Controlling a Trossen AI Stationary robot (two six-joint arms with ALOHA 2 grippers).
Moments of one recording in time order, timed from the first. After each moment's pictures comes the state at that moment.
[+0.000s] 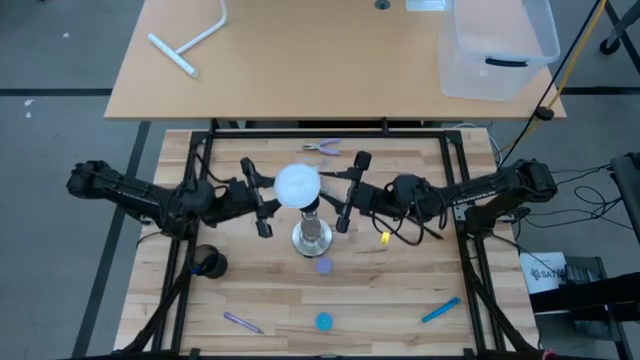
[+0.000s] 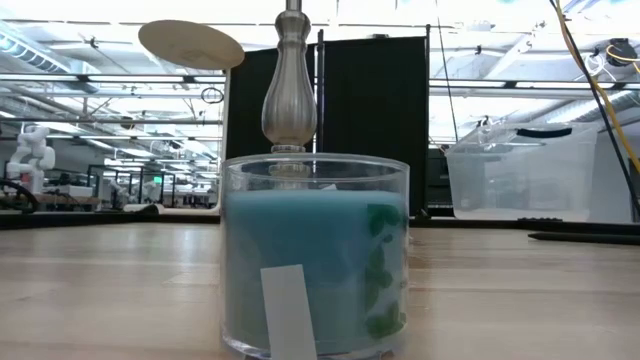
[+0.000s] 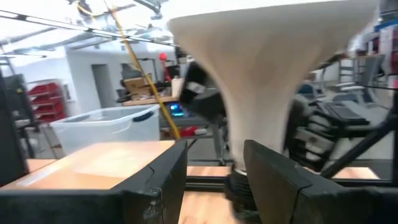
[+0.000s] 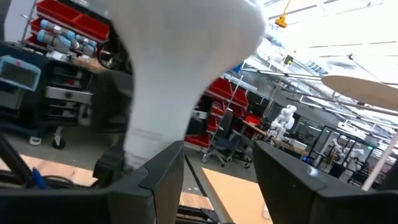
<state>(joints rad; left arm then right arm) -0.24 1.05 0.75 0.51 -0.47 0.25 0.11 1.47 1.02 0.72 0.33 -0.48</state>
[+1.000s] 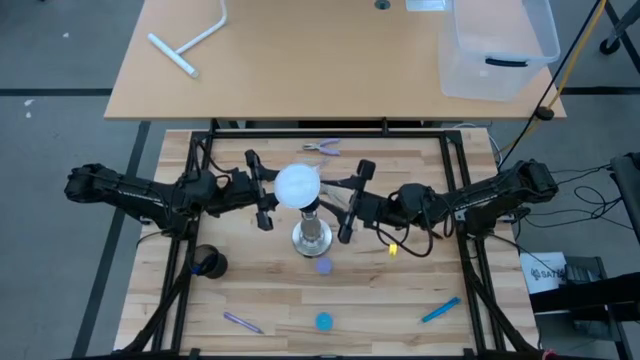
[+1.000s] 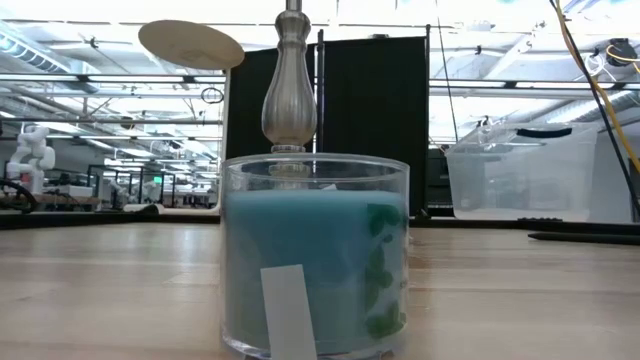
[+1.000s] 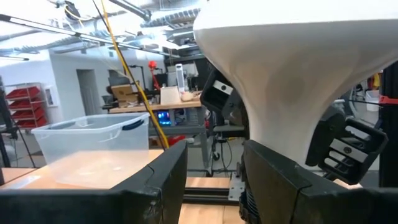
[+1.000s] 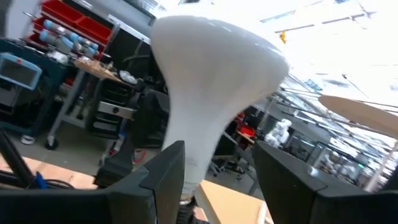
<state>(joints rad) -0.12 1.05 0.75 0.53 -0.29 0.19 0.20 1.47 1.02 0.77 0.41 -0.59</state>
